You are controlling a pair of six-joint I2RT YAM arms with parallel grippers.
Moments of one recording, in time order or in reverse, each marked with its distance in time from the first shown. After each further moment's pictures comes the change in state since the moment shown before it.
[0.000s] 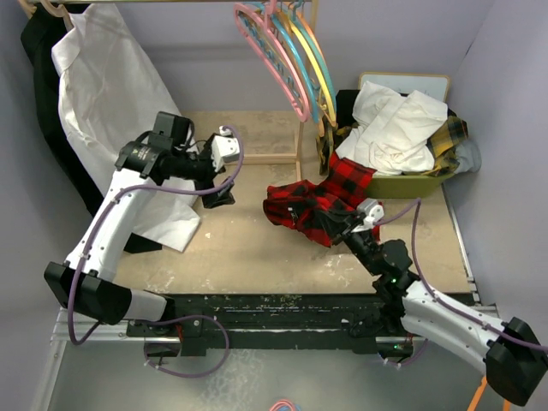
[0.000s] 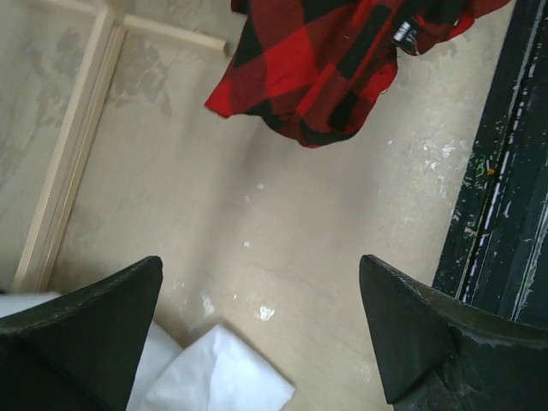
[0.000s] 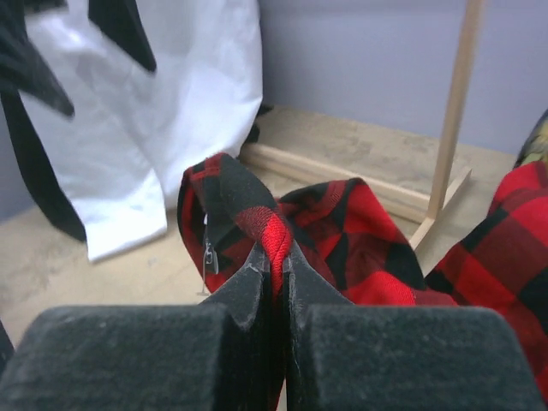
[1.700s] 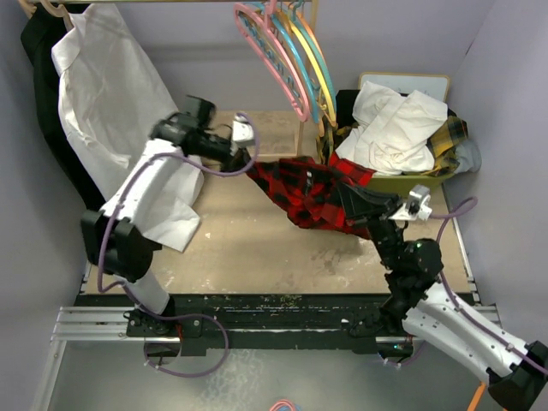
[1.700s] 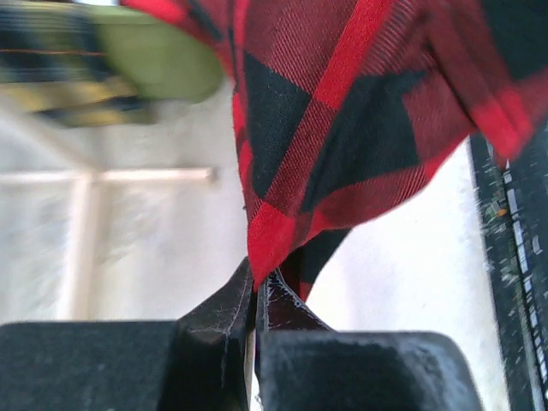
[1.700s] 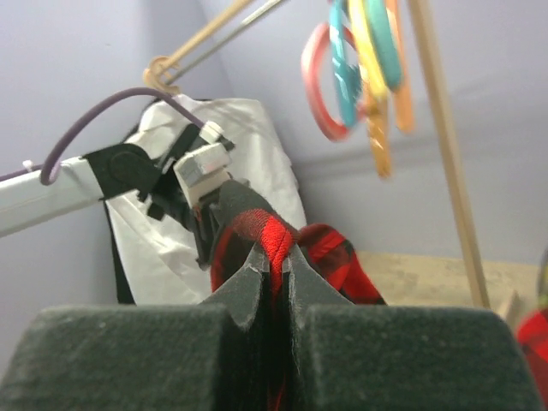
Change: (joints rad) left arm -0.078 0.344 0.058 0.243 0.366 0.144; right arm -0.010 -0.206 0.143 -0.001 0.159 0.236
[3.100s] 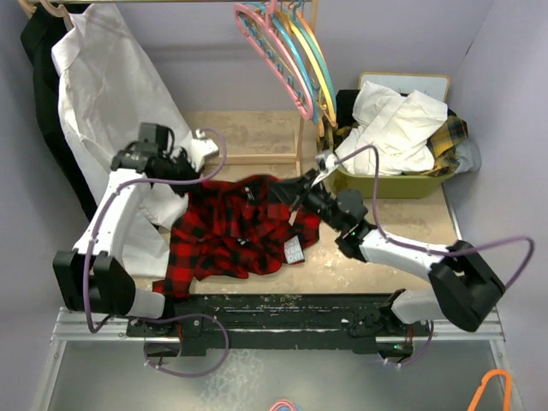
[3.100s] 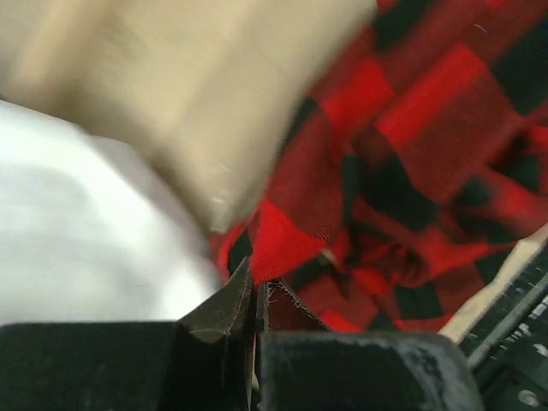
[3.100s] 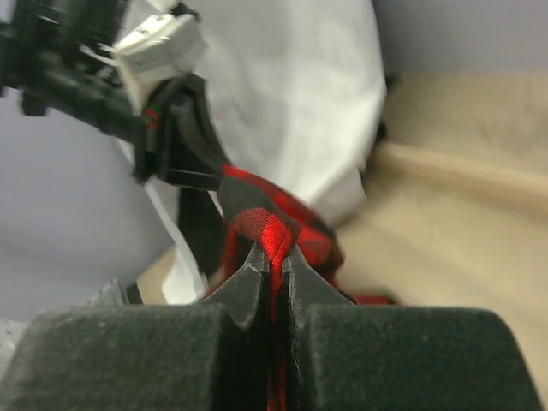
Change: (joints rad) left arm 0.270 -0.332 -0.188 -0.105 -0.544 -0.151; right arm 0.003 0.794 0.366 0.129 -0.342 0.161
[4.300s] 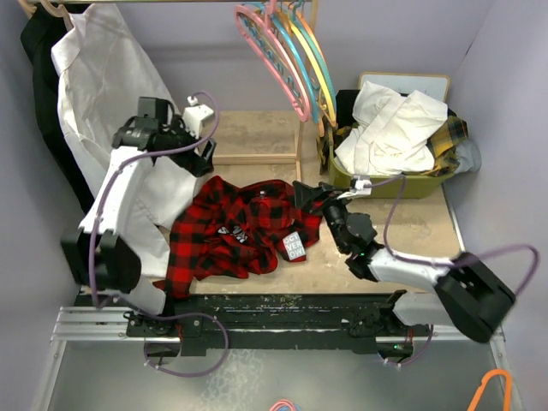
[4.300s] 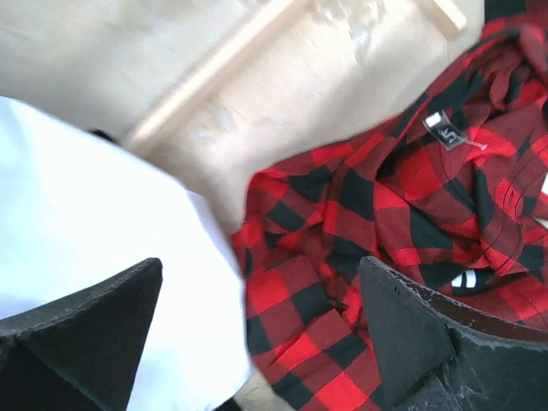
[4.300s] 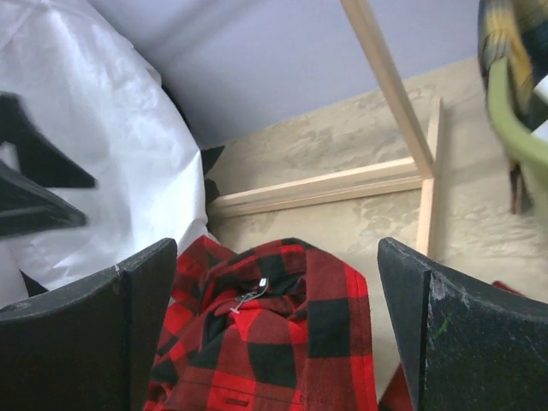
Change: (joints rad) left arm 0.003 0.232 0.136 0.083 -0.010 -0.255; right arm 0.031 0.005 -0.309 0.208 0.604 0.056
